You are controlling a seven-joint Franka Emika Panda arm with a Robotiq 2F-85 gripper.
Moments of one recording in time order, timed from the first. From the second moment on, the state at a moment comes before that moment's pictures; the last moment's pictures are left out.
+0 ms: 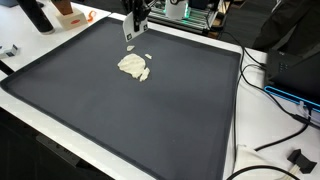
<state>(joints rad) 0.04 -0.05 0.02 -2.44 -0.08 2.54 0.35</state>
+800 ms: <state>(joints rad) 0.04 -0.14 0.10 -2.37 -0.21 2.34 0.37</state>
